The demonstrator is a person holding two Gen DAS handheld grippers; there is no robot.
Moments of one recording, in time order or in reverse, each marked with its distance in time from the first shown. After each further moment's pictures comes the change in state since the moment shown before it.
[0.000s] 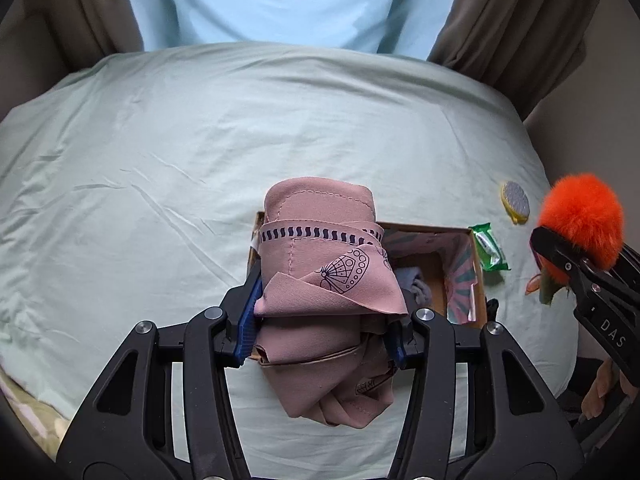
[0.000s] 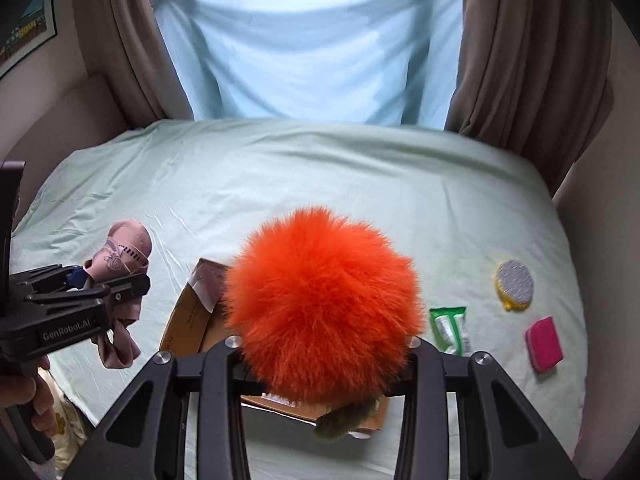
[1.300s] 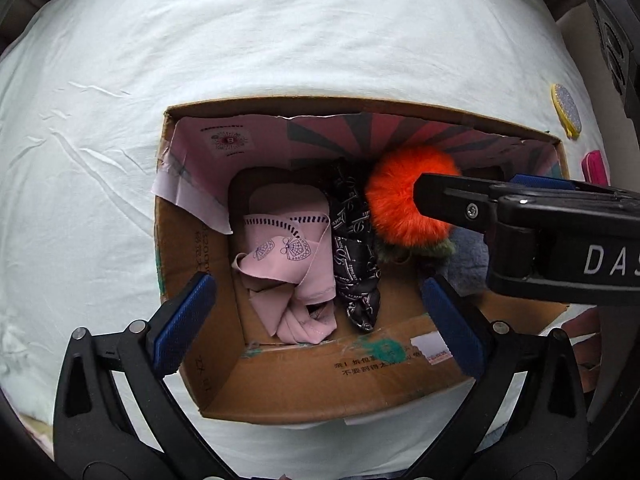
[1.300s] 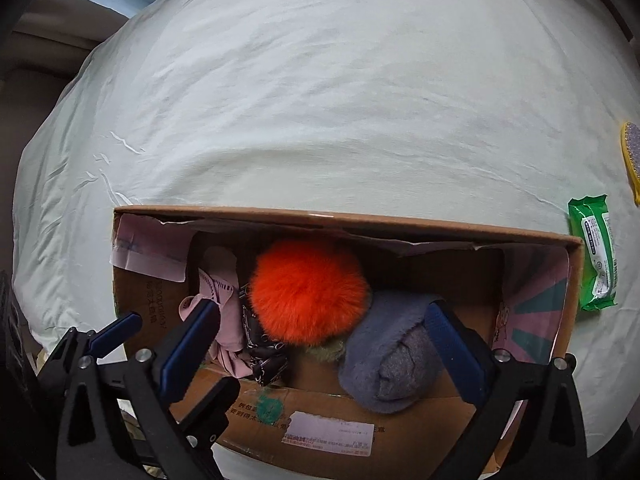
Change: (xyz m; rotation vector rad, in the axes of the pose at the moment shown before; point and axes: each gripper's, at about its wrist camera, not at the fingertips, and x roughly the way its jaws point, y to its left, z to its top) left arm 0.173 -0.013 -0.028 0.078 0.366 -0.005; right arm 0.221 0.002 -0.013 0.241 0.574 0.139
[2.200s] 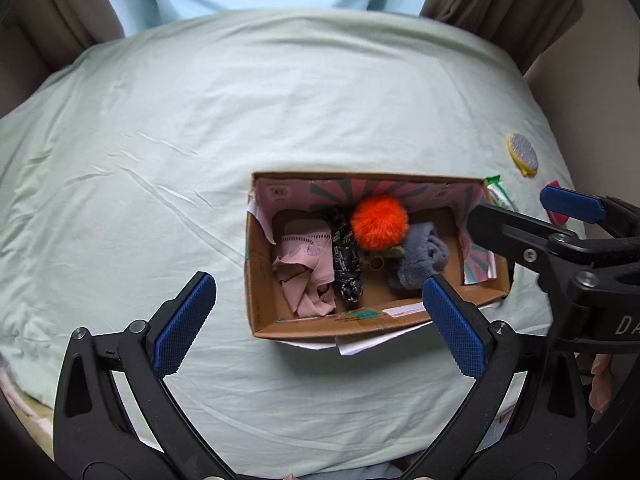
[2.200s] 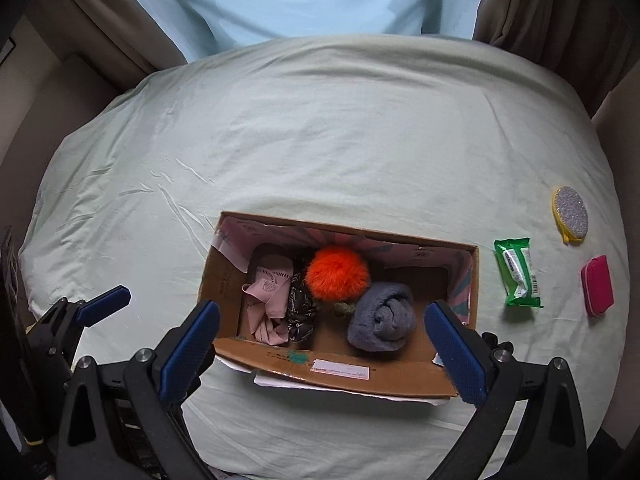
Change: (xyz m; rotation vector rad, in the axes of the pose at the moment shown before) left arm -0.152 0.006 -0.054 -0.005 -0.277 0.018; right arm -0.148 0.049 -0.081 -0.132 -0.302 -0.060
